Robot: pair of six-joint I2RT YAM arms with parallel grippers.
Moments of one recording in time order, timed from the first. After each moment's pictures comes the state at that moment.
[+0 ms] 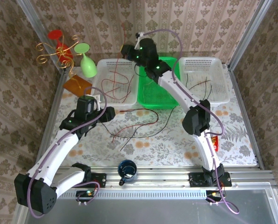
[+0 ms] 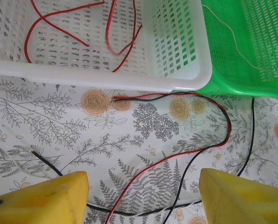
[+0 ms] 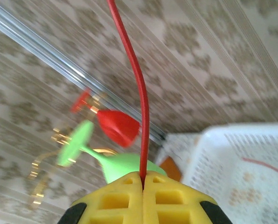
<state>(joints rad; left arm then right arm) -0.38 1.00 0.83 -0.56 0.14 -0.41 0.56 2.31 2.38 -0.21 -0.13 0.75</state>
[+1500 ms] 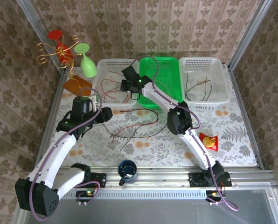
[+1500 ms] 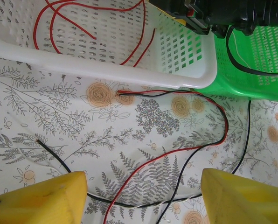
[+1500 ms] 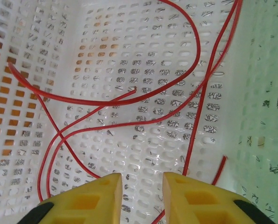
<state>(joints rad) -0.31 0.97 0.82 -0.59 0.21 -0.42 0.63 2.64 2.56 -0.73 0.04 0.65</state>
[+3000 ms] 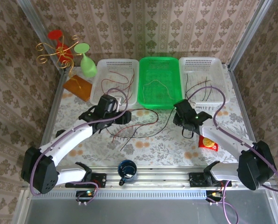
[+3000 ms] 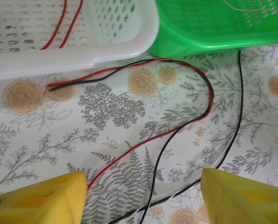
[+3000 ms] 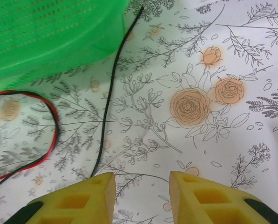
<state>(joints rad) -0.61 1.23 0.88 -0.46 0.11 -0.38 0.50 1.28 0.83 -0.58 0.28 0.79</state>
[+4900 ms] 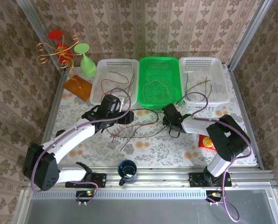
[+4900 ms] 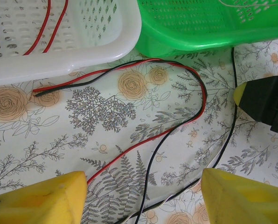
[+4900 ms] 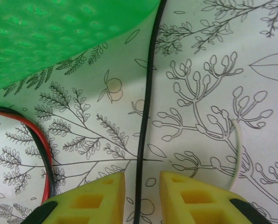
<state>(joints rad) -0.64 1.26 0.89 -0.44 0.10 -0.38 0.55 1.67 0.79 -0.14 0.26 0.92</state>
